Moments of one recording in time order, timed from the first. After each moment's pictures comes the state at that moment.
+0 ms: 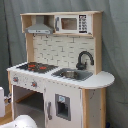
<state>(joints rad) -0.63 -1.43 1.77 -2.09 -0.24 2.25 1.12</state>
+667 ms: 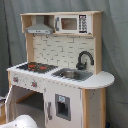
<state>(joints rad) -0.65 -1.43 1.78 -1.97 -0.20 2.10 1.08</state>
